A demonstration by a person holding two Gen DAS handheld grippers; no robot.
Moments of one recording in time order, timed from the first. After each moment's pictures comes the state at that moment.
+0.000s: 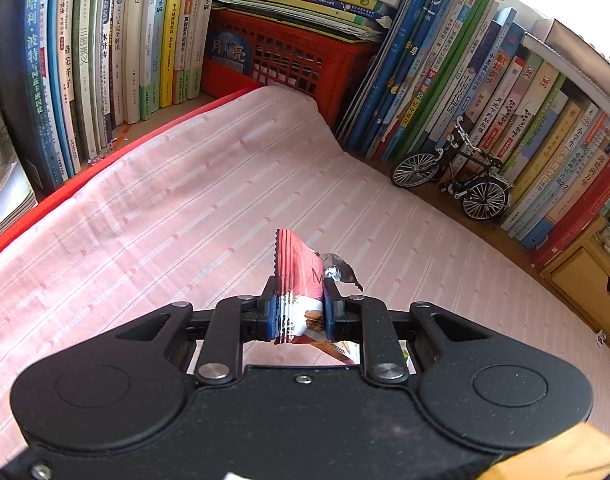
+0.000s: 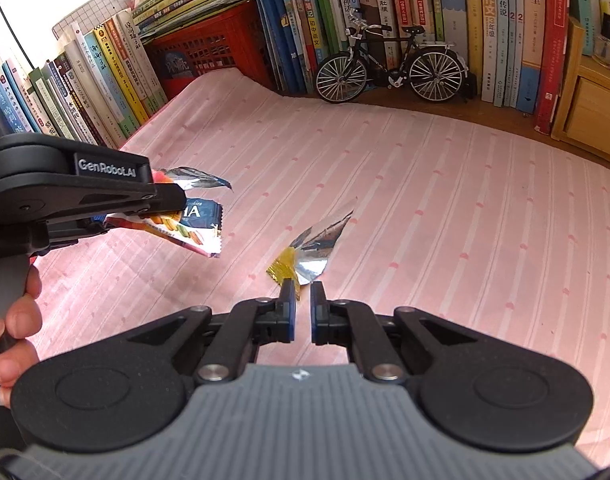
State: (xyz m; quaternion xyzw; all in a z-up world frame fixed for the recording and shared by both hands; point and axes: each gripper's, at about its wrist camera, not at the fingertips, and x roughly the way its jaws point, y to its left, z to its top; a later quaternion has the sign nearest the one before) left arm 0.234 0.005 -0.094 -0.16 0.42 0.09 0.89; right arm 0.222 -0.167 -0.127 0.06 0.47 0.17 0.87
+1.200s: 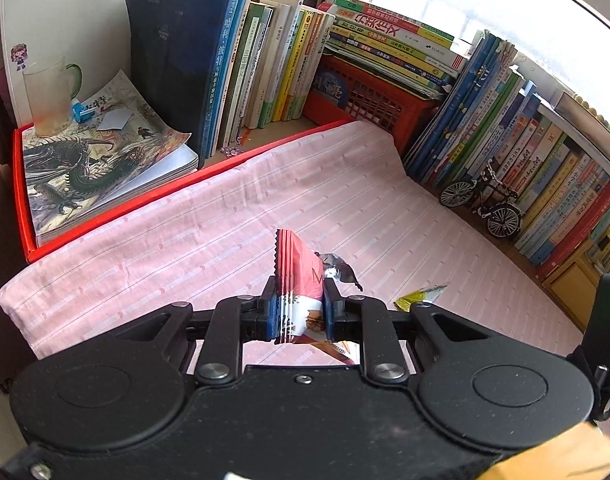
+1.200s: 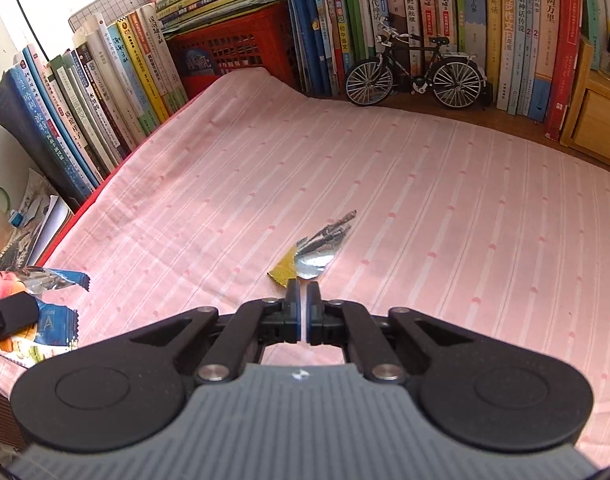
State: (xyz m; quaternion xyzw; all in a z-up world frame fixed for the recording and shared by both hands) left arm 0.081 0.052 -0.040 -0.20 0.38 0.17 0.89; right arm 0.203 -0.136 -0.117 0.05 0.46 0.16 0.87
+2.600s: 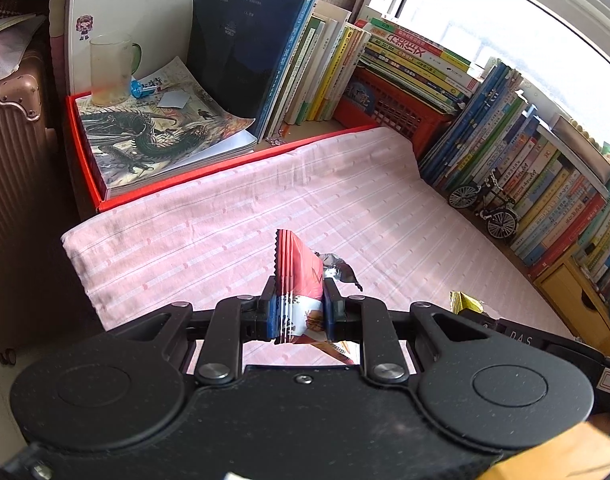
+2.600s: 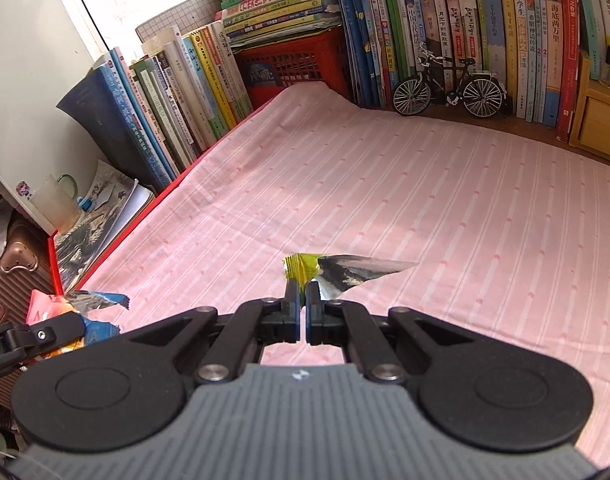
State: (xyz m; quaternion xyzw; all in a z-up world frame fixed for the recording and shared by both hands) left arm -0.013 0.074 -0.028 -0.24 0.36 0.17 0.88; right arm 0.119 -0.134 -0.072 0.07 0.43 0.22 0.87
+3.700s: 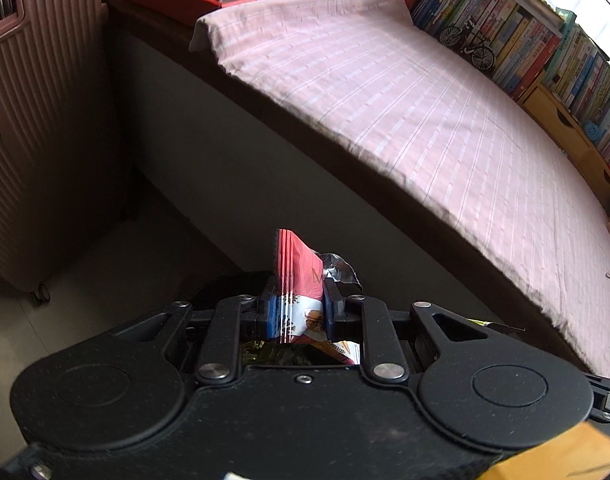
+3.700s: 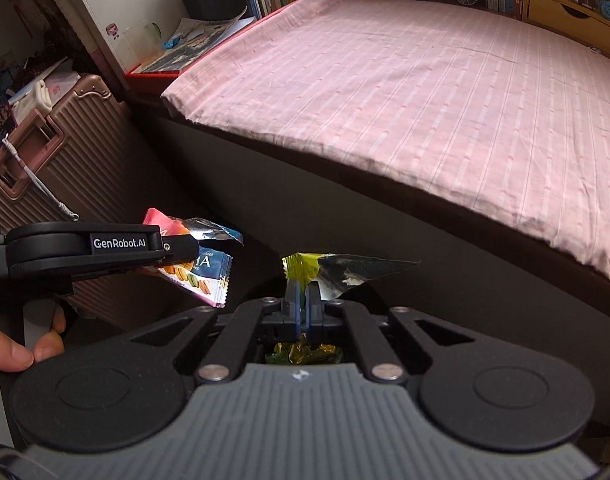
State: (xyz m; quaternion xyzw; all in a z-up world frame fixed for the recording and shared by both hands) left arm -0.269 0.108 -0.112 -0.20 0.49 0.07 0.85; right arm -0.235 -0.090 -0.097 0.03 0.49 0.19 0.85
